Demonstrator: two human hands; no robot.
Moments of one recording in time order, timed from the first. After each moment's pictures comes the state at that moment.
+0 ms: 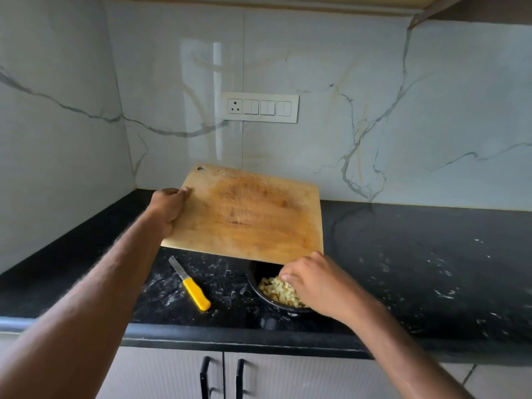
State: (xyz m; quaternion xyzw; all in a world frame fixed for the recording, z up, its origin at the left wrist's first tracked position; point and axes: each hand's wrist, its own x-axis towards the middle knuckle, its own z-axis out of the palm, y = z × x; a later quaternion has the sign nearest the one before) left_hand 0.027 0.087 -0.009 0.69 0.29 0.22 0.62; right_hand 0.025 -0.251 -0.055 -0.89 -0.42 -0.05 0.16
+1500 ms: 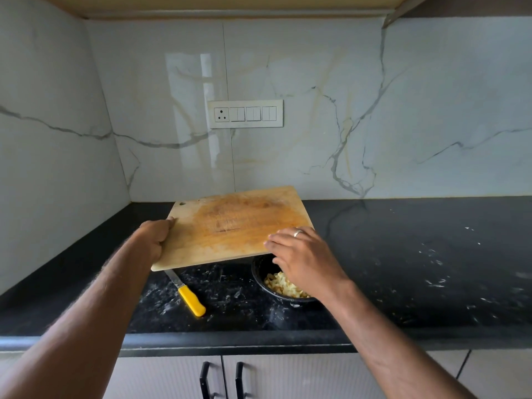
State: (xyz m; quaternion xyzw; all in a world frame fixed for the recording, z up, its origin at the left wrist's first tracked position) left_hand 0.015 0.088 -0.026 0.65 0.41 0.16 0.62; right_hand 0.060 -0.243 -0.062 -0.80 -0.48 -0.35 0.10
